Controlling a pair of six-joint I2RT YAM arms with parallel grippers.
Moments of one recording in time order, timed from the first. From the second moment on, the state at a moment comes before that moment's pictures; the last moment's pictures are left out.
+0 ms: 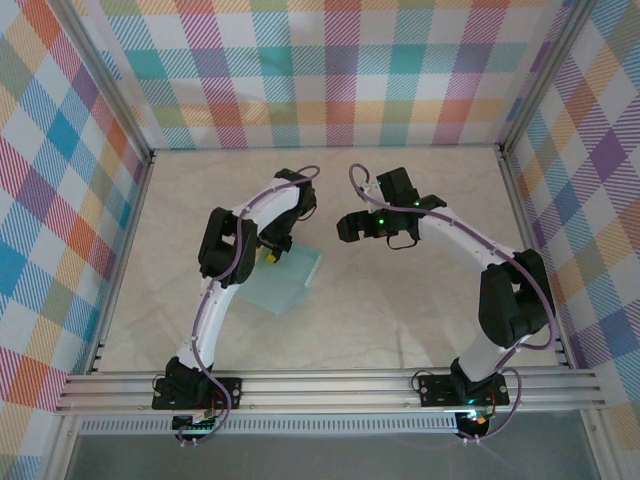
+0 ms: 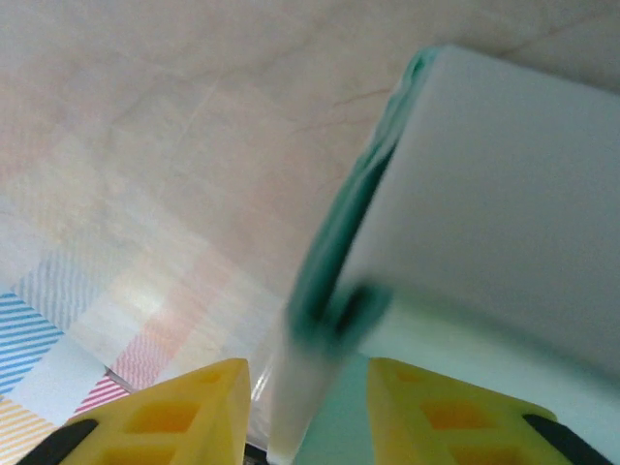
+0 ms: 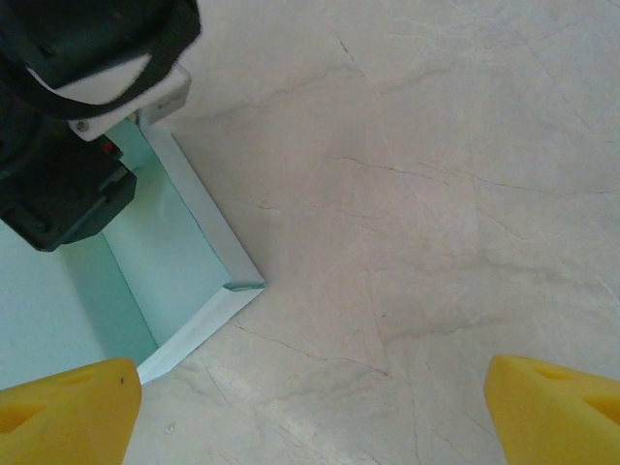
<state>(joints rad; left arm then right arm) -0.49 2.43 2.08 -1.68 -0.33 -0.33 0.46 1.65 1.25 -0.53 -0.35 0.18</state>
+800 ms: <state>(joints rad) -0.22 1.65 1.59 -1.24 -0.25 -0.45 0.61 1.92 1.48 -0.56 -0.26 0.12</state>
